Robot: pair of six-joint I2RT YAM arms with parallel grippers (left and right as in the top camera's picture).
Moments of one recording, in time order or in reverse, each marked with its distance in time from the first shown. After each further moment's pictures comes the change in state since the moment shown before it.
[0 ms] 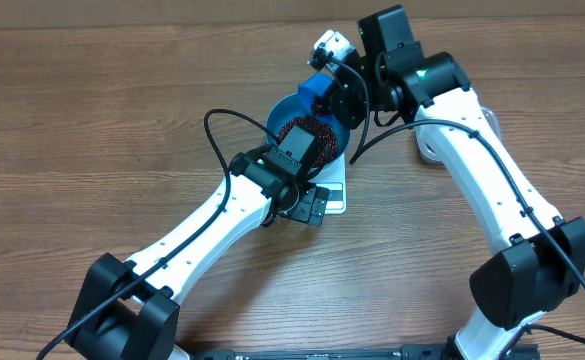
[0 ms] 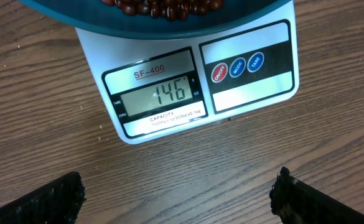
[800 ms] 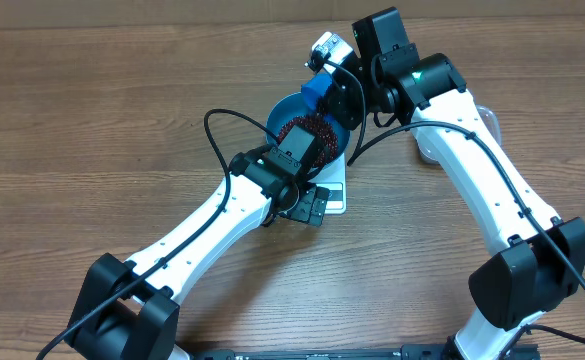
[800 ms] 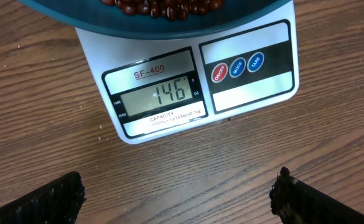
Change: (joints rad) left arm 0.000 0.000 0.000 0.000 0.000 0.000; right arm 0.013 0.000 0.000 -0.004 0.060 0.001
